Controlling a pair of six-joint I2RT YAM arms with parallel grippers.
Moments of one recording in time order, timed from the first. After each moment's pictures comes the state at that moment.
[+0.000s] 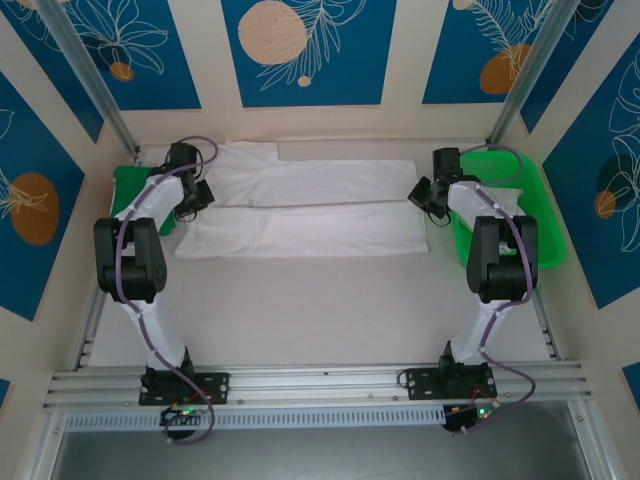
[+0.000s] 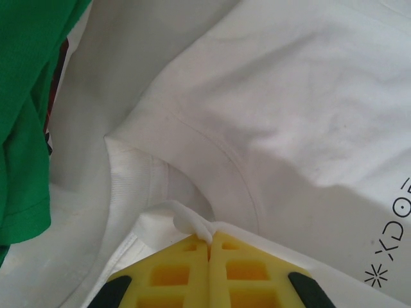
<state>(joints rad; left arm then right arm) 0.00 1.94 1.51 -0.69 -0.10 -0.44 0.00 1.88 1.34 -0.50 -0.08 0.62</state>
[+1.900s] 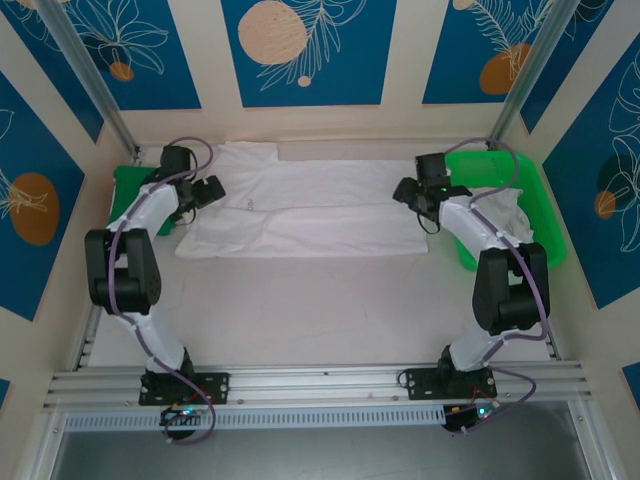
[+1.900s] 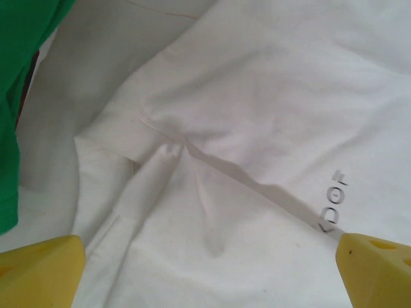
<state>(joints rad) 0.00 1.80 1.37 -0.55 0.02 -0.47 0.17 1.64 1.18 -0.43 0.10 0.60</state>
